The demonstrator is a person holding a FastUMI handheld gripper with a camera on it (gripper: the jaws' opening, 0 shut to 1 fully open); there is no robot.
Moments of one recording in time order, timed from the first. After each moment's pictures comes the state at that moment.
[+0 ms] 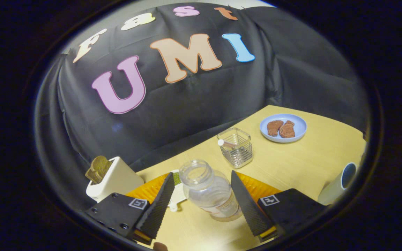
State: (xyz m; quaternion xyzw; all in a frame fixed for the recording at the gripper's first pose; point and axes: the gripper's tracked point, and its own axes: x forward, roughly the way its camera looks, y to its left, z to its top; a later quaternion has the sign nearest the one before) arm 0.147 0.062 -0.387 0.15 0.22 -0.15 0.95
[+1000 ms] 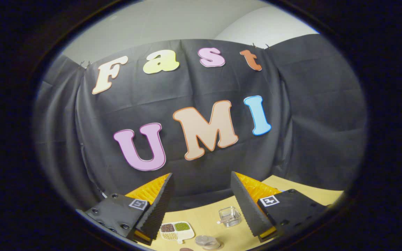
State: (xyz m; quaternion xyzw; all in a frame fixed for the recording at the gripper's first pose) arm 0.191 0.019 -0.094 0.08 0.04 -0.10 0.99
